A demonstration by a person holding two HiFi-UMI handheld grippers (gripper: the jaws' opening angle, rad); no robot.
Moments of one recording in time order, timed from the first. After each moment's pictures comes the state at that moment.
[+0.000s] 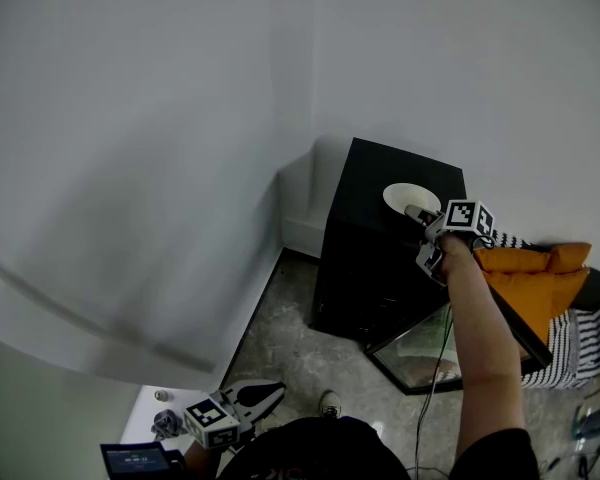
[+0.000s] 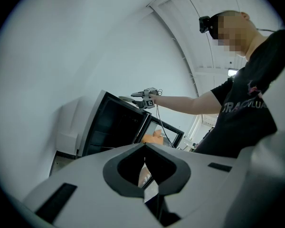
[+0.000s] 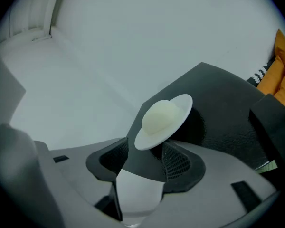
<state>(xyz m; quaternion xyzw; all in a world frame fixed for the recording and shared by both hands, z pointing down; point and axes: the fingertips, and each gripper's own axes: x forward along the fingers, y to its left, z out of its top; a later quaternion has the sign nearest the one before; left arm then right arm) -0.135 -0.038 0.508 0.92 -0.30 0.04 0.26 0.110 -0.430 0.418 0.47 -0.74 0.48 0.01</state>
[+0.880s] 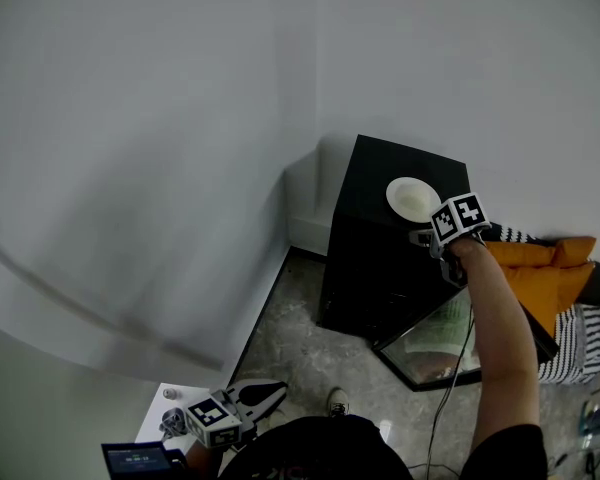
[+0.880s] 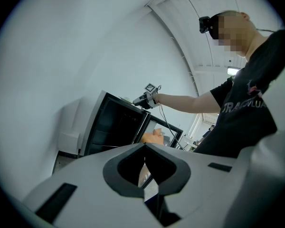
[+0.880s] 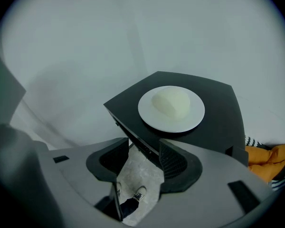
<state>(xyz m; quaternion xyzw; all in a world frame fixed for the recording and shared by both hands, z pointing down) -0.140 -0.033 0.517 0.92 -0.30 0.05 0.25 0.111 -0.392 0.461 0.41 -0.78 0.31 0.36</state>
